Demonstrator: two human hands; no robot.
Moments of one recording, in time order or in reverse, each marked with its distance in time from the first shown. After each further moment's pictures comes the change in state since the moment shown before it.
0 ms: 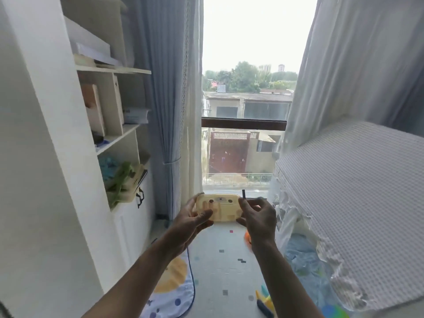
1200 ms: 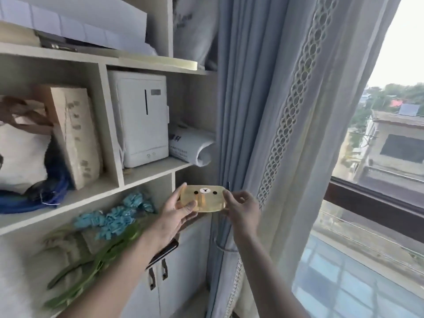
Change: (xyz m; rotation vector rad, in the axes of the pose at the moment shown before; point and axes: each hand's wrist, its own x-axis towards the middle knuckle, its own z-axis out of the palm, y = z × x) left_hand 0.672 0.104 -0.364 -0.016 0.891 0.293; right_hand 0.669 0.146 0.615 0.055 -0.802 0.078
